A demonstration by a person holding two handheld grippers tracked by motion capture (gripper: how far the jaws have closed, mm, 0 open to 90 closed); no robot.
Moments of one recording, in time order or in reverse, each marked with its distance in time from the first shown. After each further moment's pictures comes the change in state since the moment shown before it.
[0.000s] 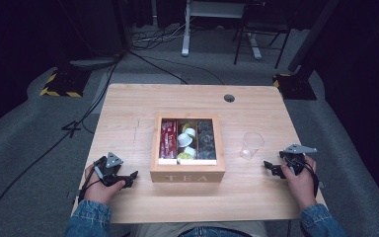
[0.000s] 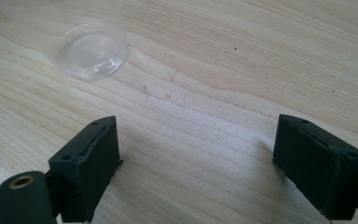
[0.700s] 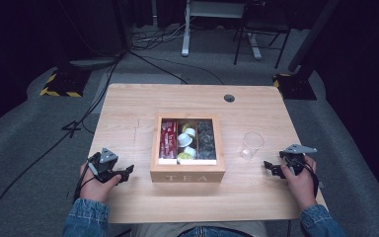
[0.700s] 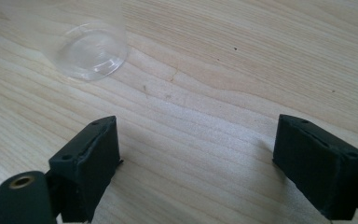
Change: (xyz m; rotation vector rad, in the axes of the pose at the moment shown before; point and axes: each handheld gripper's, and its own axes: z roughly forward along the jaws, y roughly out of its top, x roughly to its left) left arm 0.004 0.016 -0.023 -0.035 0.019 -0.057; right arm 0.000 0.000 0.000 0.000 0.000 0.001
